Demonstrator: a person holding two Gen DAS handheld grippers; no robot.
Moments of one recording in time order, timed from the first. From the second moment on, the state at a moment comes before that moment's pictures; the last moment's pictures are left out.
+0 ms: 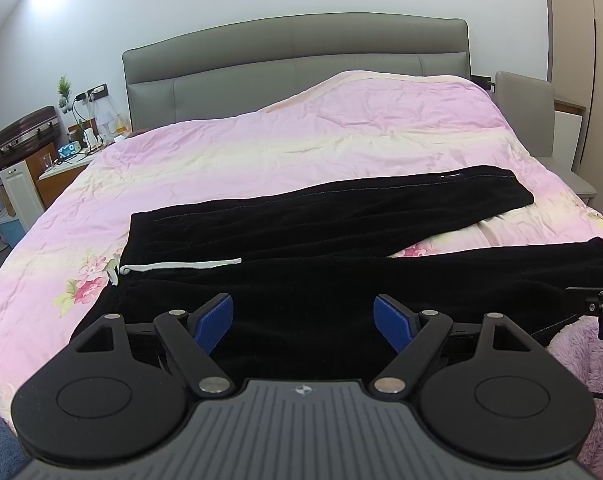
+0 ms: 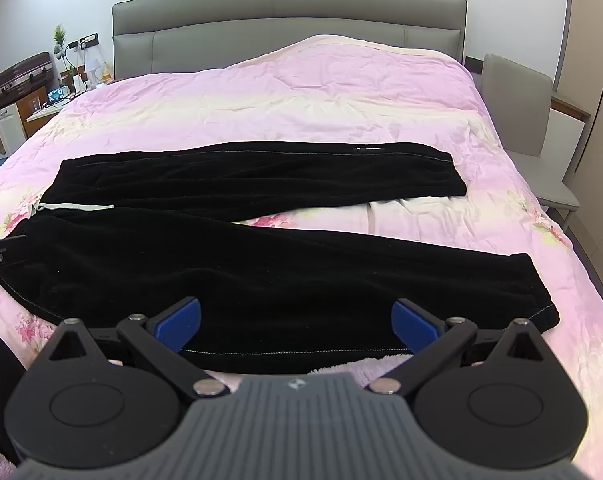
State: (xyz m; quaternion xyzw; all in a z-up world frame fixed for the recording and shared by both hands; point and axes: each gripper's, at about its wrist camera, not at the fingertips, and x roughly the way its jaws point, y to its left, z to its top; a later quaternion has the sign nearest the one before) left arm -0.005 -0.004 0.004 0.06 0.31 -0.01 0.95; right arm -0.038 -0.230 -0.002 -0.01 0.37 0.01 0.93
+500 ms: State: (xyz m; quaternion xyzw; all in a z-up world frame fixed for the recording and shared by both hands) left arm 0.000 -0.001 -0.002 0.08 0.32 -0.02 0.94; right arm -0.034 -0.229 -0.002 -0.01 0.38 0.01 0.93
